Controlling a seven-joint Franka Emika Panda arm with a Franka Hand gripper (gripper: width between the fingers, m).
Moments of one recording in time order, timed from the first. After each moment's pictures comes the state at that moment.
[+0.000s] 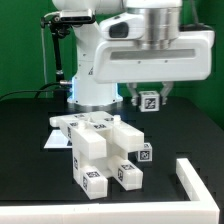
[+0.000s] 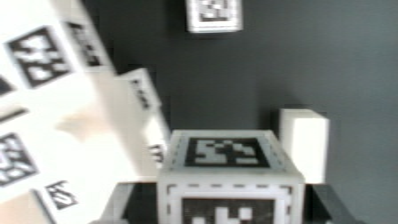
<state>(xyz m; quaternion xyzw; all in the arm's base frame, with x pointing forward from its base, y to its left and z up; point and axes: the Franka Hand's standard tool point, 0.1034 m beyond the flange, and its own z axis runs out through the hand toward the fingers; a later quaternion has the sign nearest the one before) 0.511 0.066 0.128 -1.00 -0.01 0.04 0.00</state>
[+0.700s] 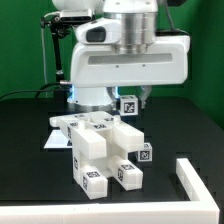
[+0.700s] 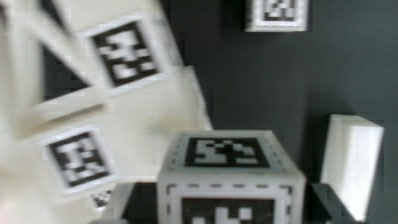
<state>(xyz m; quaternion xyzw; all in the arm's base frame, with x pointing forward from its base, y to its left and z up) 0.512 0.033 0.130 -1.00 -0.04 0.03 0.00</state>
